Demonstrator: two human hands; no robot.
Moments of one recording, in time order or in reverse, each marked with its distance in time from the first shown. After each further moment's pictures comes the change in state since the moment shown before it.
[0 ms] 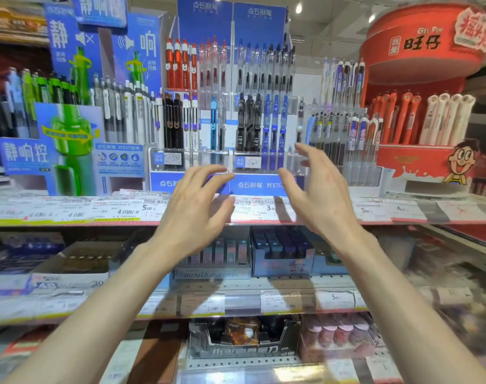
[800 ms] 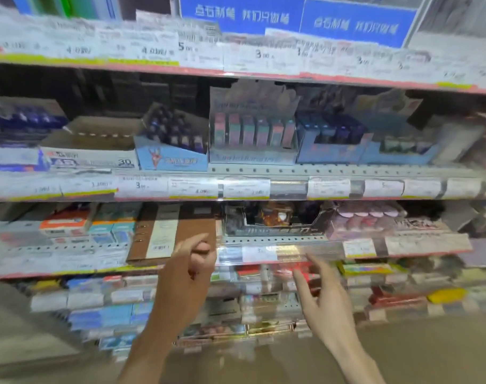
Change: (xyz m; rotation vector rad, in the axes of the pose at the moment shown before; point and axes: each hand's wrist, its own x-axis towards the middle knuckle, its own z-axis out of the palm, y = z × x) left_hand -0.304 -0.024 0.027 -0.474 -0.251 -0.814; right_hand -0.332 -0.007 0.096 0.072 -0.529 0.650
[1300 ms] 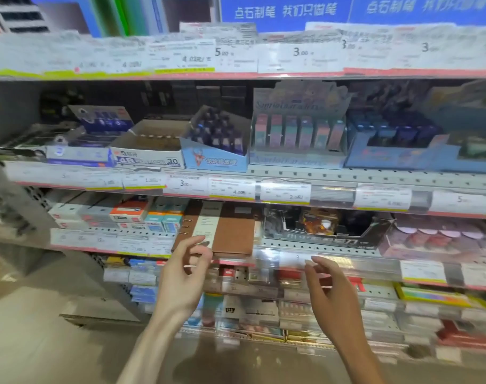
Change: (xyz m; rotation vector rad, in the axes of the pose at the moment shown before) left_hand -0.010 -0.005 -0.034 -0.073 0.216 -0.360; right_hand 0.035 -0.010 0.042 0.217 -0.085 0.014
